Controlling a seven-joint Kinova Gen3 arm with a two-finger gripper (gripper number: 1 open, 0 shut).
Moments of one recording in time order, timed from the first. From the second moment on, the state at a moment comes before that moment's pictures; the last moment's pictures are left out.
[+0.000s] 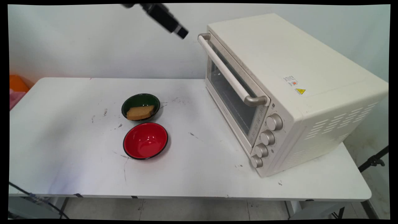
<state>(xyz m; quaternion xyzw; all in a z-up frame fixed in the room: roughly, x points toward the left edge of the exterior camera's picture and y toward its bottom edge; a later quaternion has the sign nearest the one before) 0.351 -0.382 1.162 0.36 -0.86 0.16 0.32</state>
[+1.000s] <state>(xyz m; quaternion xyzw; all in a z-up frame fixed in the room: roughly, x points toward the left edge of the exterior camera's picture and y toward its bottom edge) 0.259 -0.456 1.116 0.35 -0.89 0.15 0.25</state>
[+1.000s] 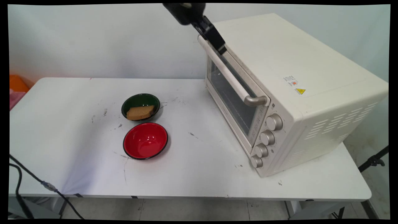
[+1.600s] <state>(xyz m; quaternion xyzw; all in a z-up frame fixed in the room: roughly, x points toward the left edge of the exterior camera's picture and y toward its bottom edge) 0.229 -0.484 1.080 0.34 -0.90 0.14 0.24</state>
